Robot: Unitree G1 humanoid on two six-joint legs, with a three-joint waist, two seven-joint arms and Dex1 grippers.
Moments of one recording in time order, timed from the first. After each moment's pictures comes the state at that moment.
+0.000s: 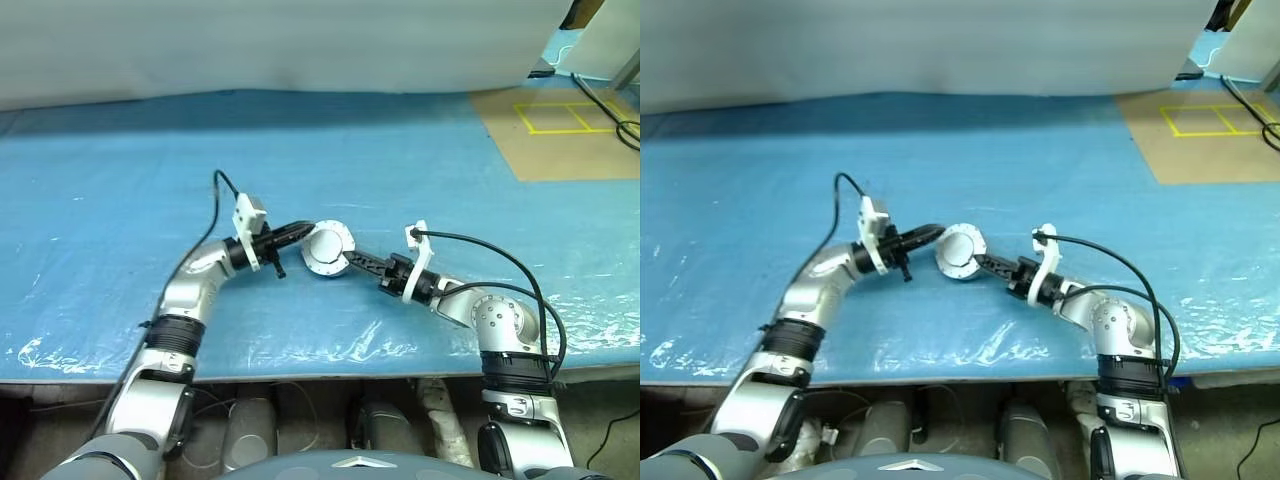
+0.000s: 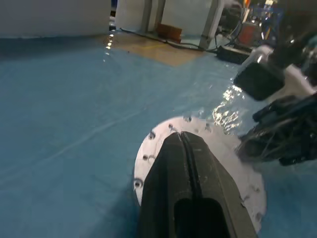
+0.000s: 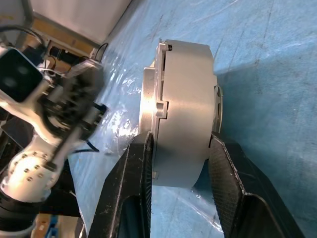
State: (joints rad) left arm -0.52 0.29 0.01 0.34 -0.45 0.16 -1.09; right arm -0.33 -0.23 -0.19 0.00 0.80 1.06 0.55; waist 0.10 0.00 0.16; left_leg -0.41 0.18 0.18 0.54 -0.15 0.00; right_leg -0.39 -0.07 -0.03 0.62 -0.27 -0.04
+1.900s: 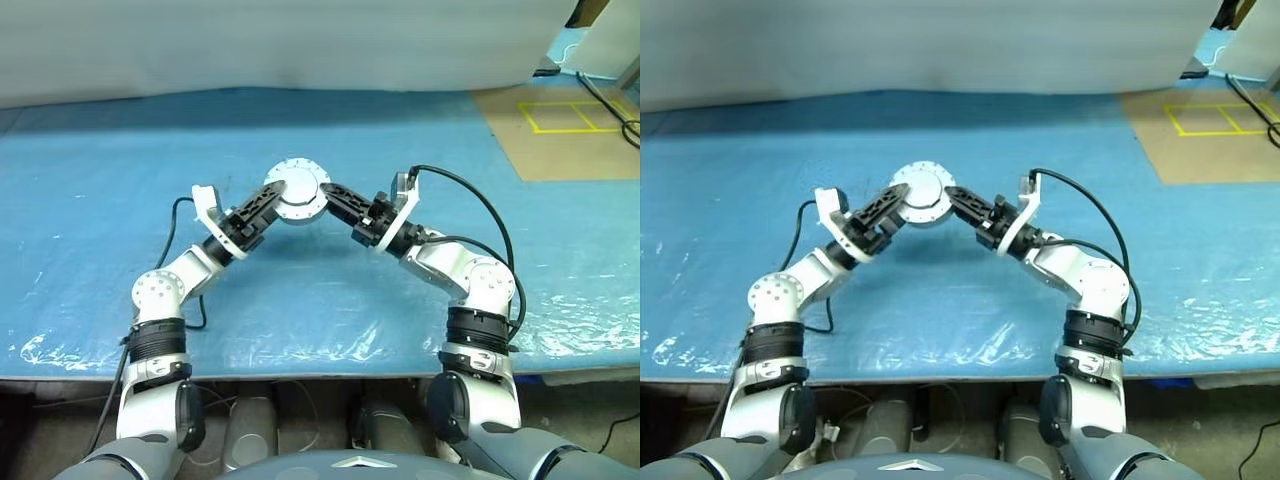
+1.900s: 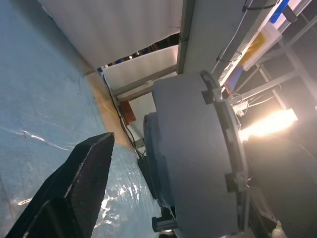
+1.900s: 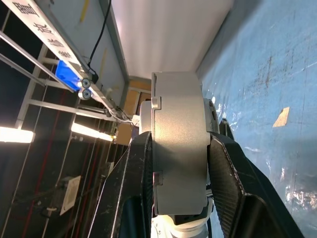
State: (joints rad) left arm -0.53 0.14 0.37 0.27 -1.10 0.94 -0.68; right arm -0.58 -0.02 -0.39 0.10 1.43 1.20 0.01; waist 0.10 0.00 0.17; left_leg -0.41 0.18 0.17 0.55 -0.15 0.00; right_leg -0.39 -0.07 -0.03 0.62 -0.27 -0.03
